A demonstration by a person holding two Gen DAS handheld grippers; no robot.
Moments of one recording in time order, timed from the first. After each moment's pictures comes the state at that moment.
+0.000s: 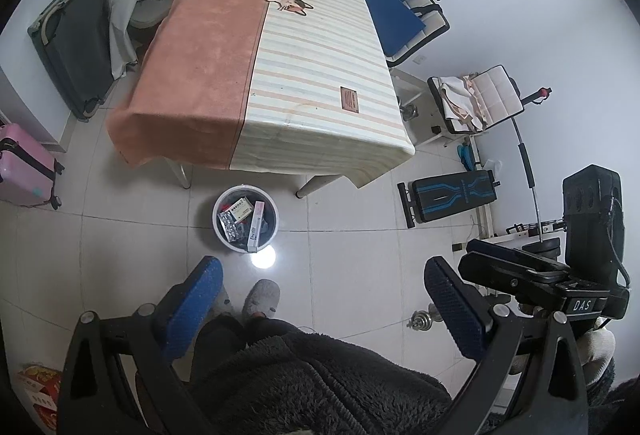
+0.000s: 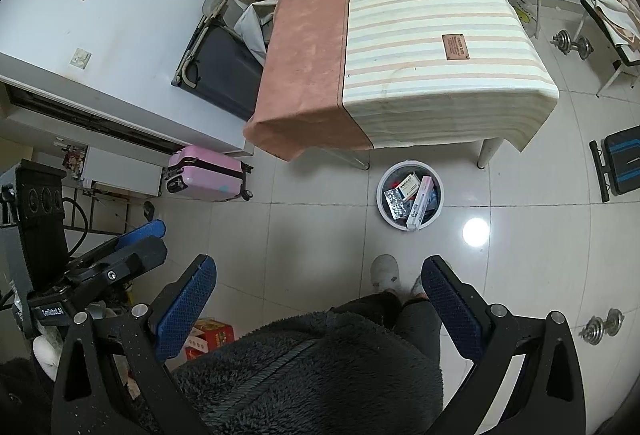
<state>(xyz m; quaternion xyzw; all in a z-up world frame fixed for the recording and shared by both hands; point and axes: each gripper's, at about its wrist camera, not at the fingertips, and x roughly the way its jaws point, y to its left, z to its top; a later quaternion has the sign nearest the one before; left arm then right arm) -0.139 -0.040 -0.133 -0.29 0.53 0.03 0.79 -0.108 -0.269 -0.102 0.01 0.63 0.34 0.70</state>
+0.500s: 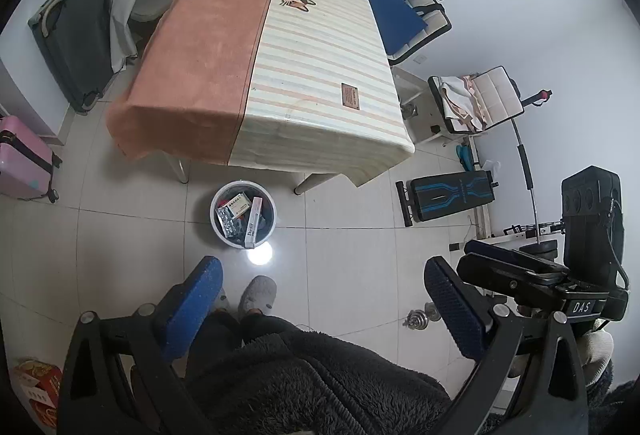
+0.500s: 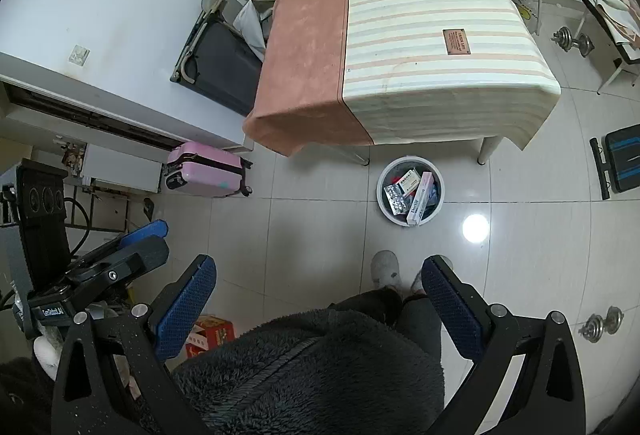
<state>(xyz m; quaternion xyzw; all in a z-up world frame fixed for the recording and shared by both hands) -0.142 -0.046 -0.133 -0.30 0.53 0.03 0.79 -0.111 -0.265 -0.103 0.01 0.63 0.34 0.69</state>
